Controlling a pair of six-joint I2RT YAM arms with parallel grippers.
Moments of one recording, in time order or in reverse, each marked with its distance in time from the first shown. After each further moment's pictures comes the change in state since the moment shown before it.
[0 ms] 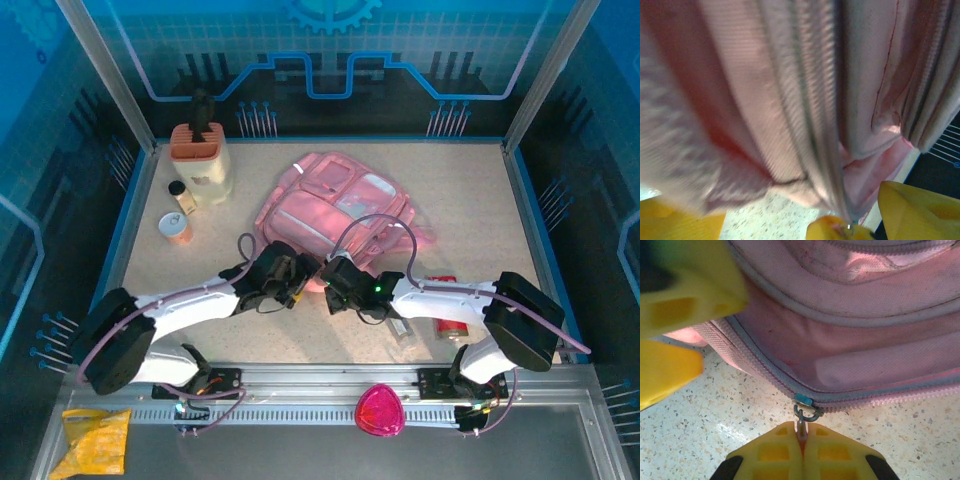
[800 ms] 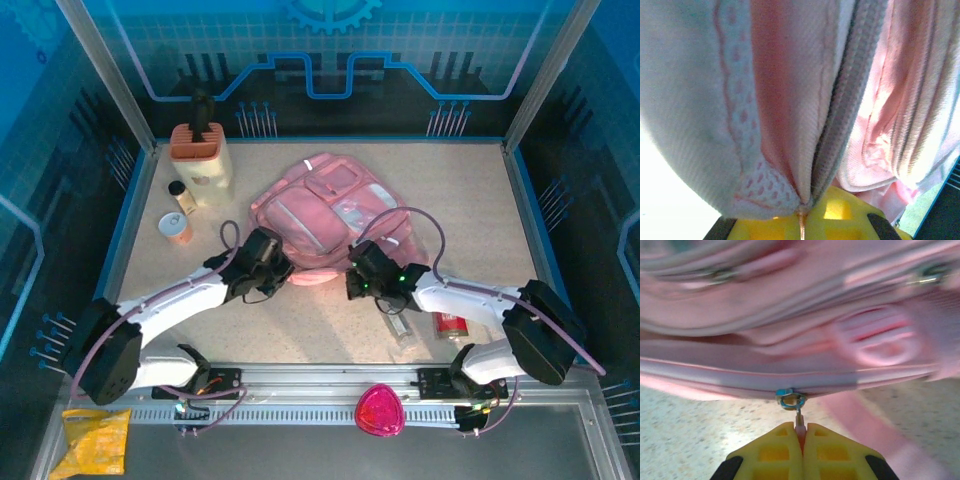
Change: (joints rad) left arm 0.154 -0.109 0.075 -0.282 -0.038 0.163; right arm -0.222 -0.114 -0.096 0.027 -0.095 -0.051
